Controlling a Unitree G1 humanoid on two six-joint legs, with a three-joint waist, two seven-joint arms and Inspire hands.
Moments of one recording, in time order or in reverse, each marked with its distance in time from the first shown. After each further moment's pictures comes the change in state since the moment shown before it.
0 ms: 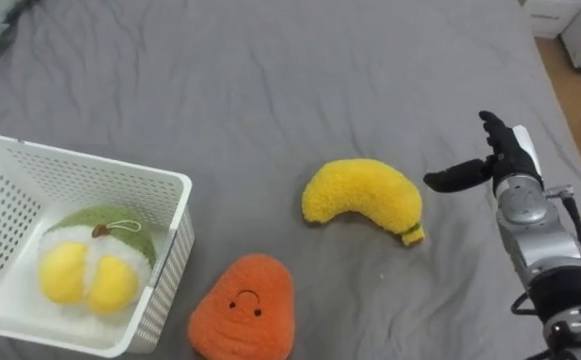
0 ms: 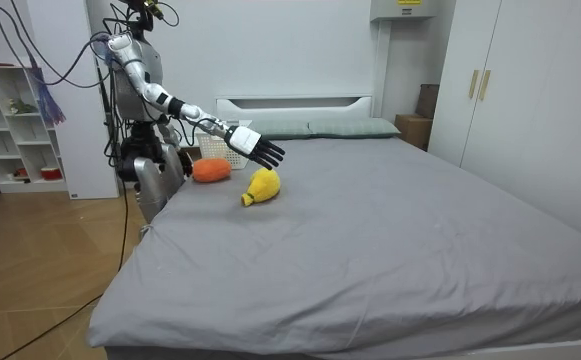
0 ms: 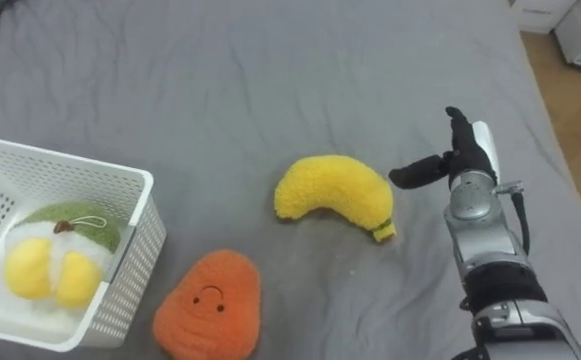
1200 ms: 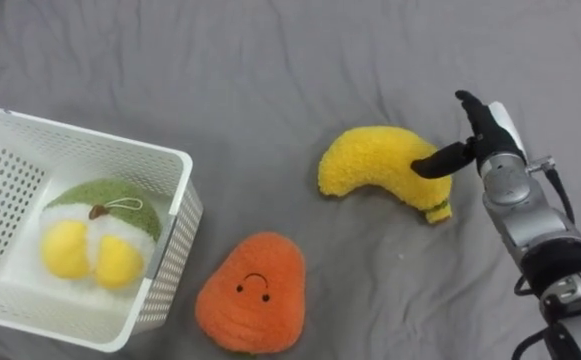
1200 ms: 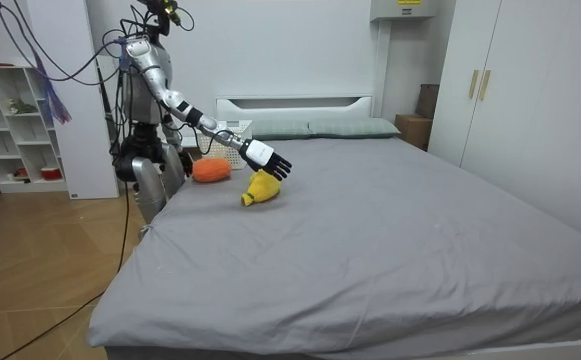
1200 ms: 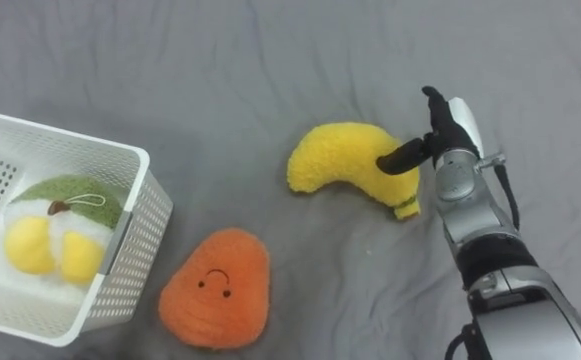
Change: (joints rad) left arm -0.082 0.002 -0.148 0.067 -0.277 -0.078 0.092; right arm -0.098 -0.023 0.206 0.086 -0.022 -0.075 0.014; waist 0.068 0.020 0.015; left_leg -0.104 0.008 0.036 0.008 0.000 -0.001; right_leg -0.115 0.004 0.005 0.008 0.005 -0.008
